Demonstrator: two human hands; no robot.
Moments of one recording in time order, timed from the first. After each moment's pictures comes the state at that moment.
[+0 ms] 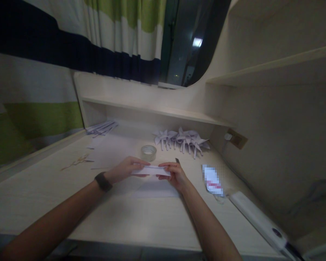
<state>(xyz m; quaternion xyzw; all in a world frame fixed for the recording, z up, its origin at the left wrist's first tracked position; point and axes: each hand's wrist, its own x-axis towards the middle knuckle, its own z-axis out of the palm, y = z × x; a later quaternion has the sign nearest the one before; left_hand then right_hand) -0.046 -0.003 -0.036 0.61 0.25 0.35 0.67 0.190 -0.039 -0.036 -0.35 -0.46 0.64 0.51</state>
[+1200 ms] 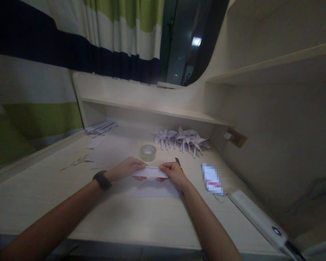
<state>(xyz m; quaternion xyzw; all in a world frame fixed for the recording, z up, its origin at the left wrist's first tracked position) -0.048 -0.001 -0.035 0.70 0.30 0.30 0.58 0.183 -0.038 -0.036 -0.46 -0.57 0.52 0.45</state>
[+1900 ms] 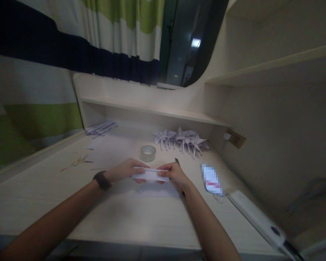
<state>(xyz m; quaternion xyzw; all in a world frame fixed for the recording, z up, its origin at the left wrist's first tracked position) -0.051 -0.004 -0.035 0.68 0.27 0.28 0.62 0.195 -0.037 -0.034 -0.43 -0.63 0.51 0.40</state>
